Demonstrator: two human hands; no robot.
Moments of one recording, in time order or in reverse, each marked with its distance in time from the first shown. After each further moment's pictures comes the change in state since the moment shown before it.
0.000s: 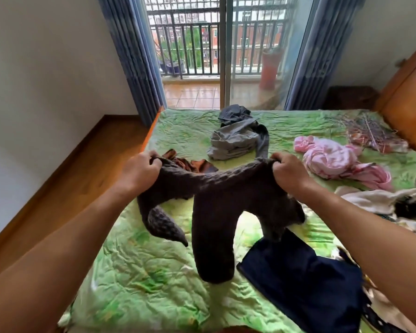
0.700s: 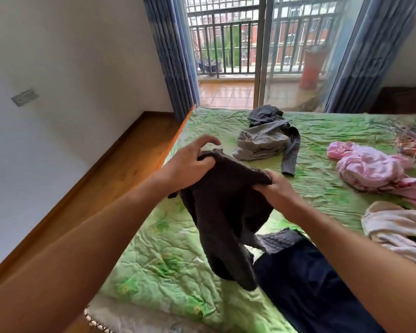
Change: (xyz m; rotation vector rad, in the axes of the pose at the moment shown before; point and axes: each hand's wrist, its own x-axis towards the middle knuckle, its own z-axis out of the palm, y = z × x) left_hand -0.051 0.103 0.001 -0.316 -0.130 0.226; right_hand -0.014 0.016 0.036 0.306 -0.316 -0.061
